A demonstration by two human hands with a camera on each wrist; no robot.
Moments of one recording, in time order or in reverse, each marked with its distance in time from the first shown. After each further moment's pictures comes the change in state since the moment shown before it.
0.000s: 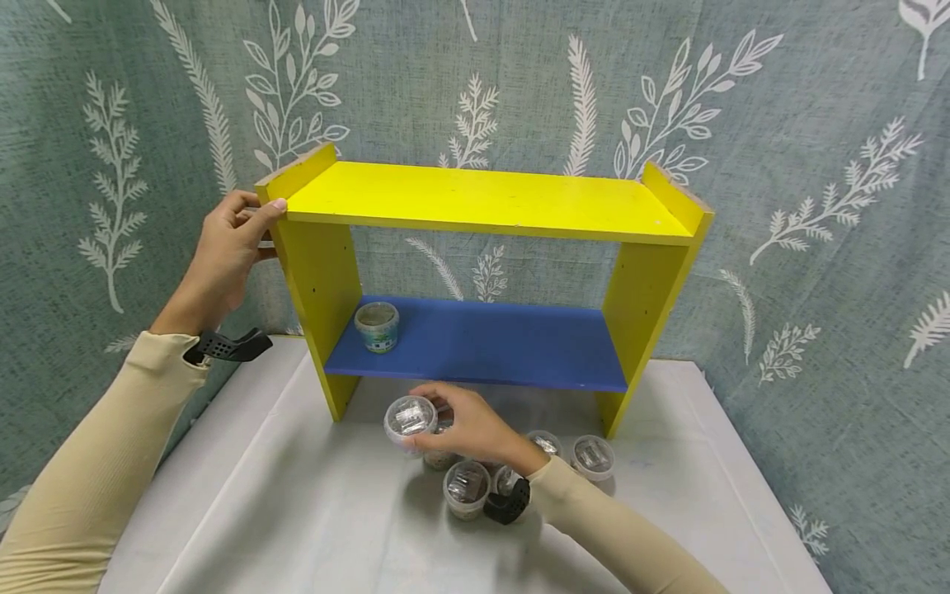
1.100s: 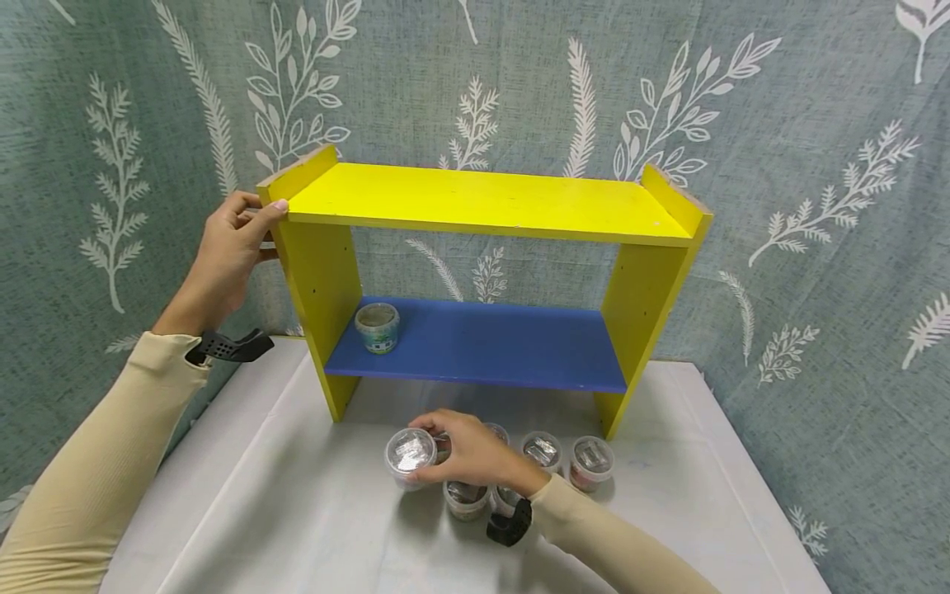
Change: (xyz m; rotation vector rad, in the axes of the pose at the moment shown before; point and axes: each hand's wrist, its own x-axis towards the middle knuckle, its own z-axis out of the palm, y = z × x) left_hand 0.001 -0.001 0.000 0.007 0.015 -0.002; right_hand -0.017 0.011 0.018 -0.011 -0.095 0.010
